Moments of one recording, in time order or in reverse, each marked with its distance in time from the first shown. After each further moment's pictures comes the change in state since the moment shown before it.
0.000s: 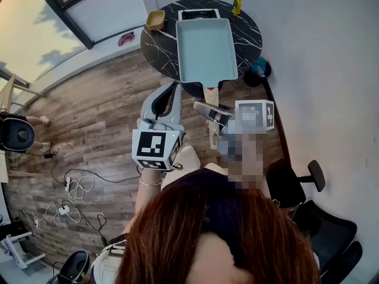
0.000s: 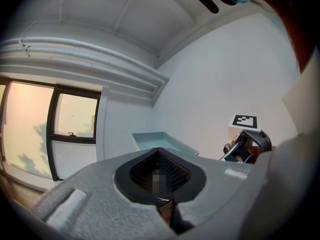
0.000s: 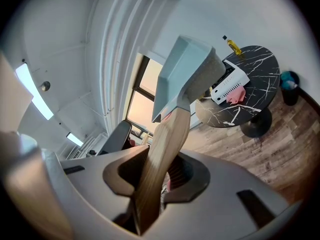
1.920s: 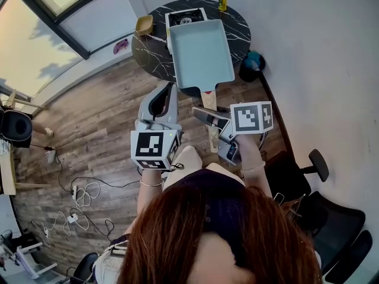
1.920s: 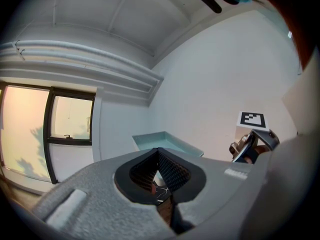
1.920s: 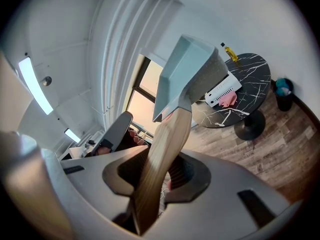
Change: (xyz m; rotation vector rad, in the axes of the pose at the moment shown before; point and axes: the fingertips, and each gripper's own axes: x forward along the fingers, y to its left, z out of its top) left arm -0.004 -0.047 0.006 0.040 -0.002 -0.020; right arm -0.051 -0.004 -0.025 -0.049 -0.009 -0.031
